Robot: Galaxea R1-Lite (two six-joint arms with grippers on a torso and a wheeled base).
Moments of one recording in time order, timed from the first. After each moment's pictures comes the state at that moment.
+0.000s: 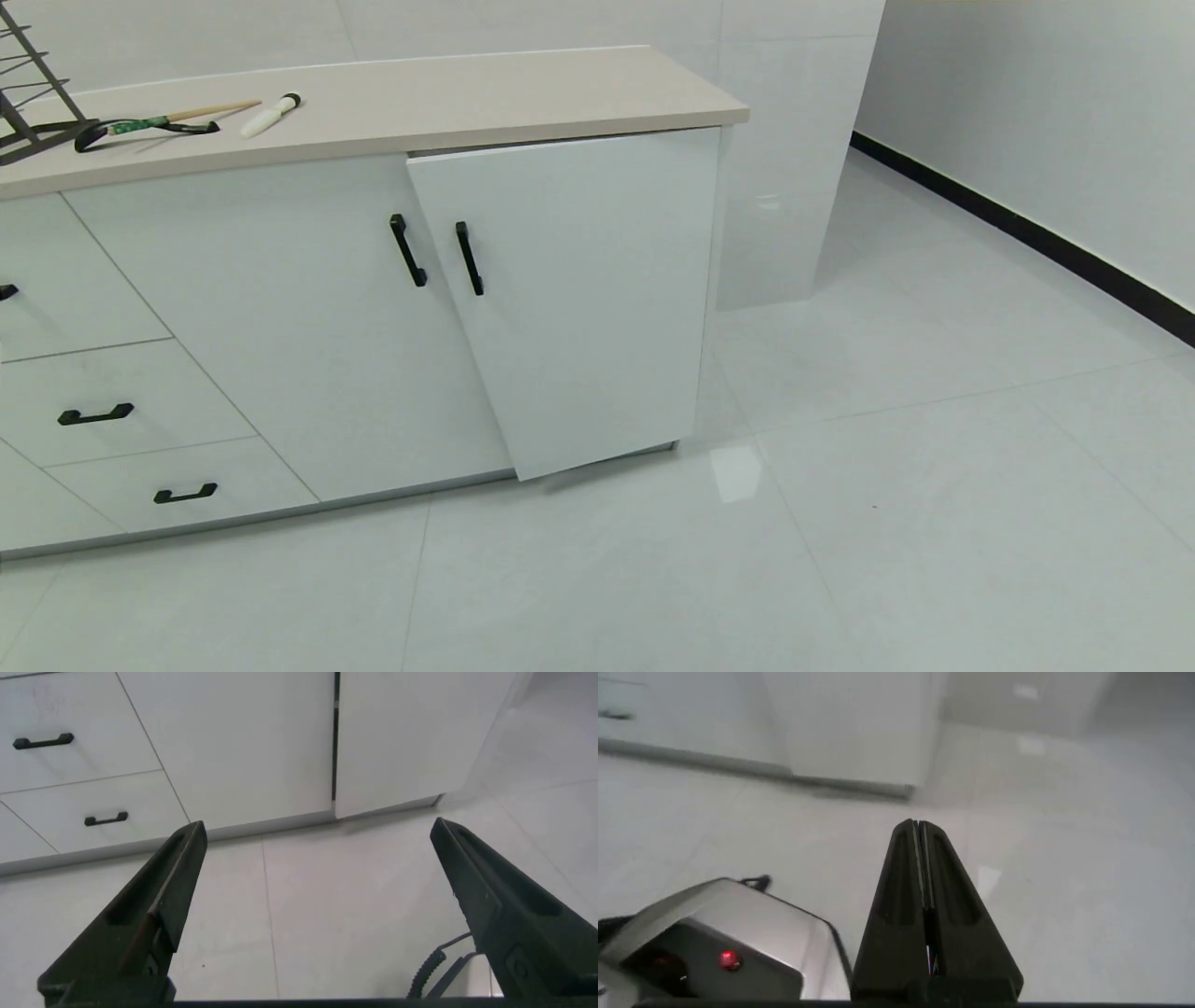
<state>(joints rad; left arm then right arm) 0.00 0.00 0.00 0.00 0.04 0.04 0.03 0.17 -0.01 -0.11 0.26 -0.11</state>
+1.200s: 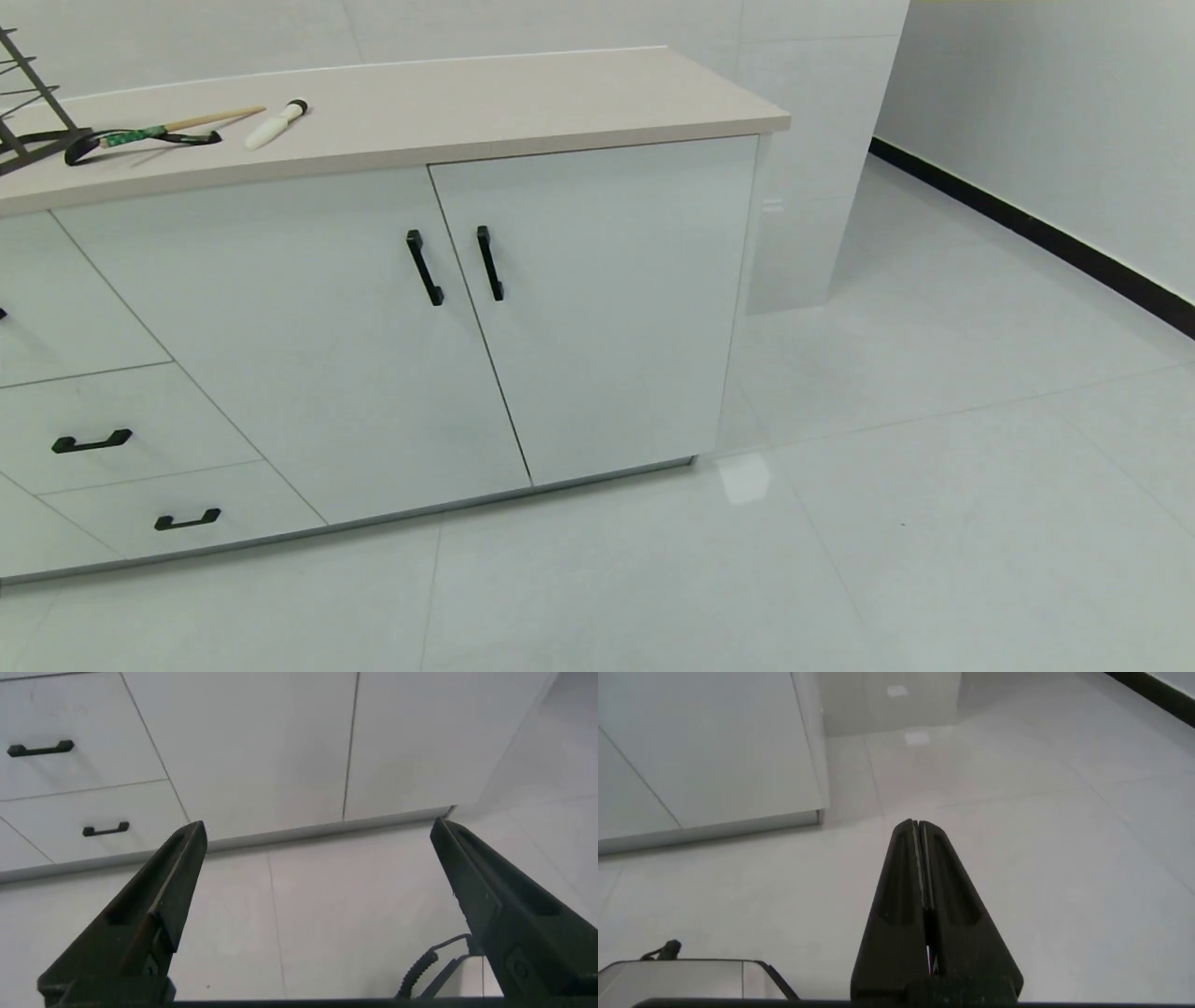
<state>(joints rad) 0.00 0.00 0.00 0.00 0.04 0.01 0.00 0.00 0.00 0.00 0.00 -0.02</state>
